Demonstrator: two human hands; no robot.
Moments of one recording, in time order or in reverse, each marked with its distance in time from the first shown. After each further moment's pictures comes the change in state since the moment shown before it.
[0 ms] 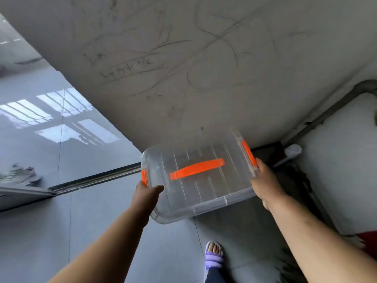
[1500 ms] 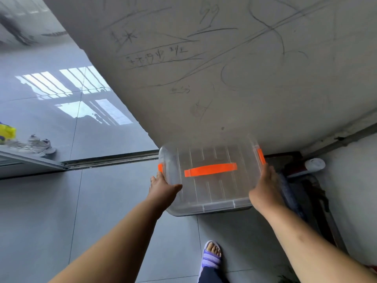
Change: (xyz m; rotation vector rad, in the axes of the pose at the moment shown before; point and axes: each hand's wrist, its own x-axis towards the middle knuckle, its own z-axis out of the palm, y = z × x) left_hand 0.018 0.003 0.014 0.192 -0.013 -0.004; right_hand 0.008 -0.027 0.034 -0.430 -0.088 -0.074
